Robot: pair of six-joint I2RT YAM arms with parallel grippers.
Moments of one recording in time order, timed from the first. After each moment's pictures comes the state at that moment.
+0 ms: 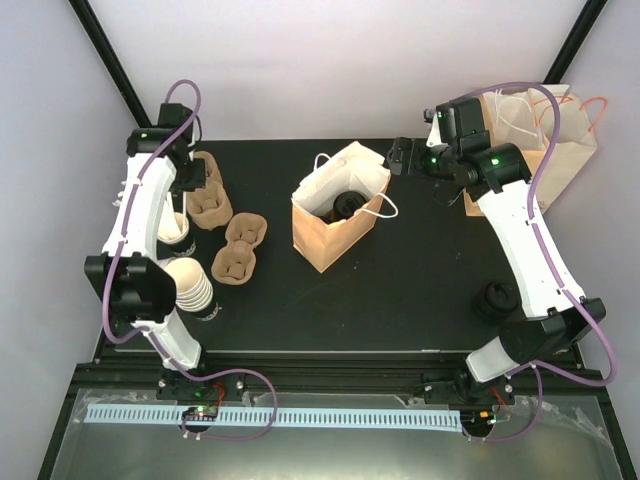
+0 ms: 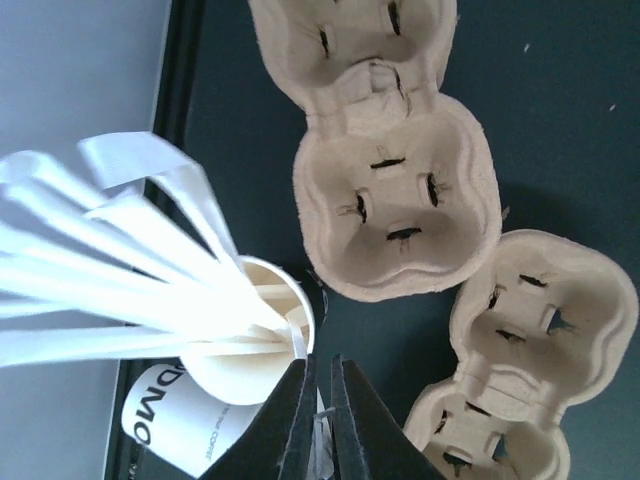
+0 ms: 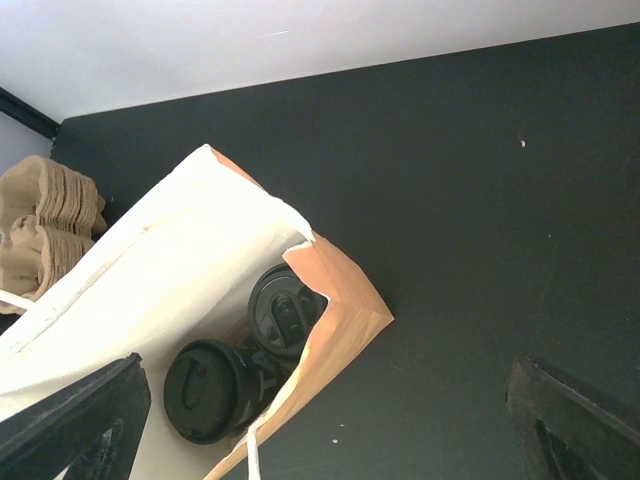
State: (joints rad) left arm -0.01 1.76 1.86 -1.26 -0.26 -0.12; right arm 0.35 1.53 1.85 -1.05 -0.06 0.40
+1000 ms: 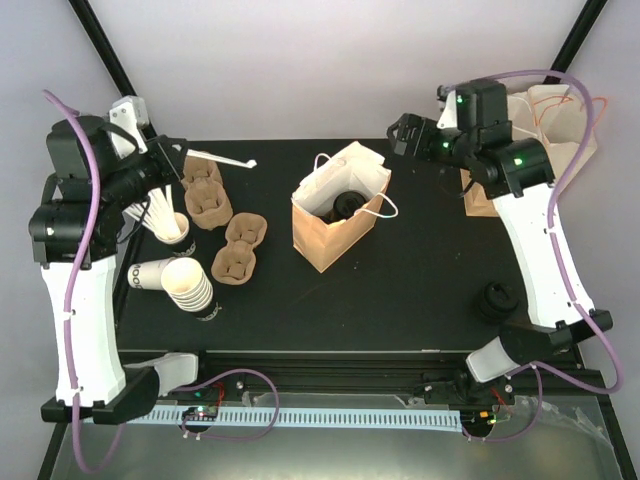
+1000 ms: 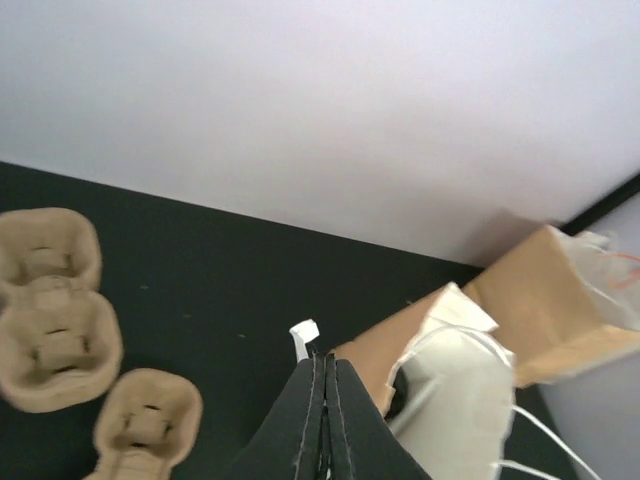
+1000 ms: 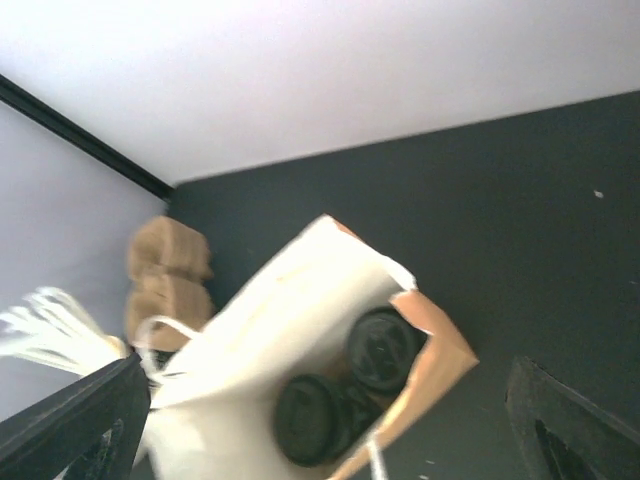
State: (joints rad) left arm -0.01 1.22 1.95 -1.10 0.26 -0.42; right arm 0.35 1.53 2.00 -1.06 -0.12 0.47
